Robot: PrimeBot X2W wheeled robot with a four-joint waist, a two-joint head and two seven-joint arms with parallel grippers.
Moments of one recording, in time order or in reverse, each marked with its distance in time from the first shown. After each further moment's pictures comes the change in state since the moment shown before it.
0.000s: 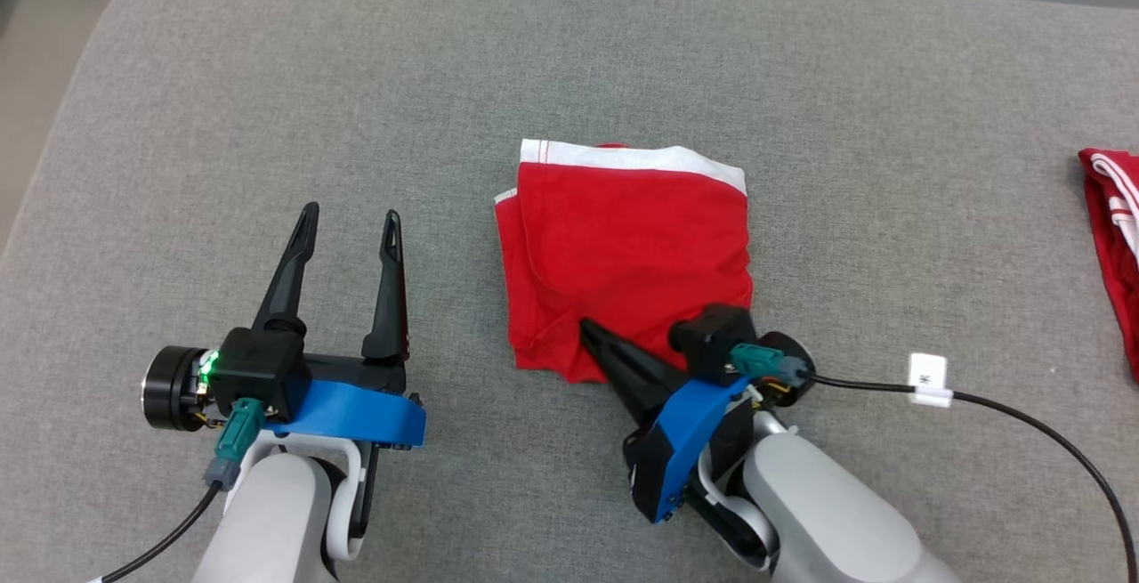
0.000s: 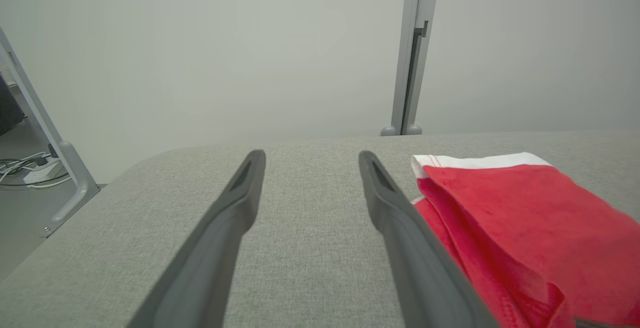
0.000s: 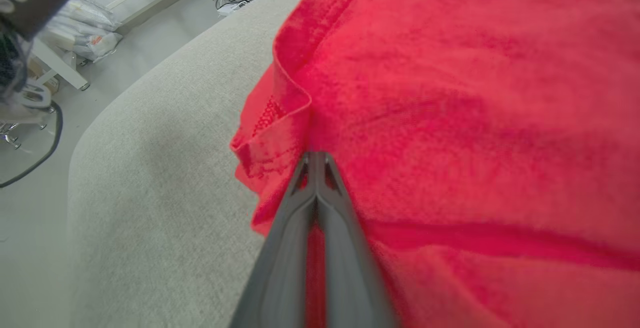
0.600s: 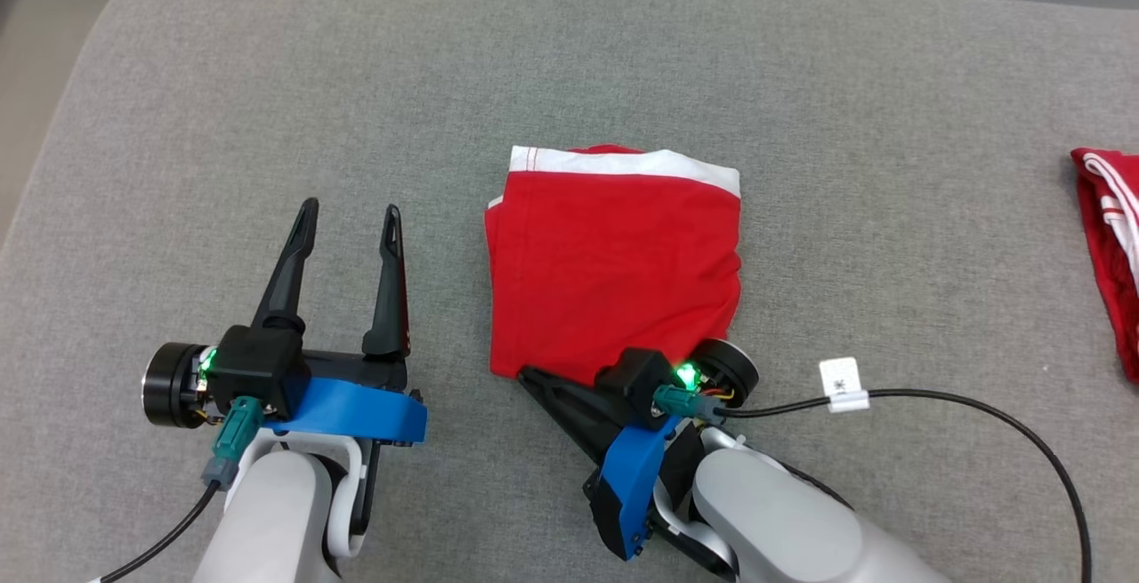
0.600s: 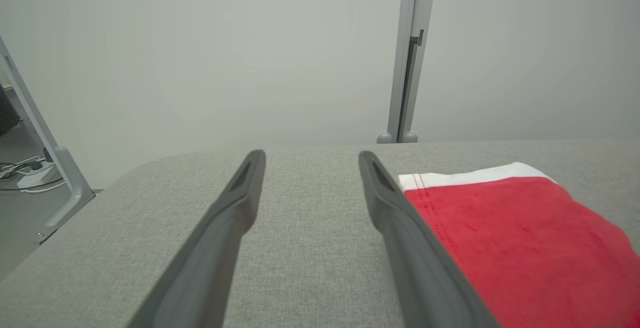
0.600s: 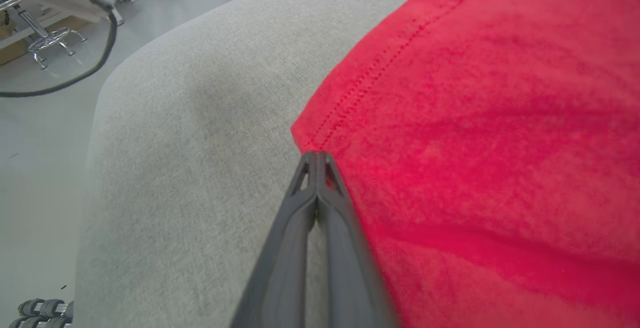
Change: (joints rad) left arm -0.001 -0.016 0.016 -0.006 0.011 -0.012 -0.001; right arm -0.137 -0.001 0.315 0.177 0.040 0.000 -0.109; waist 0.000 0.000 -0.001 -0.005
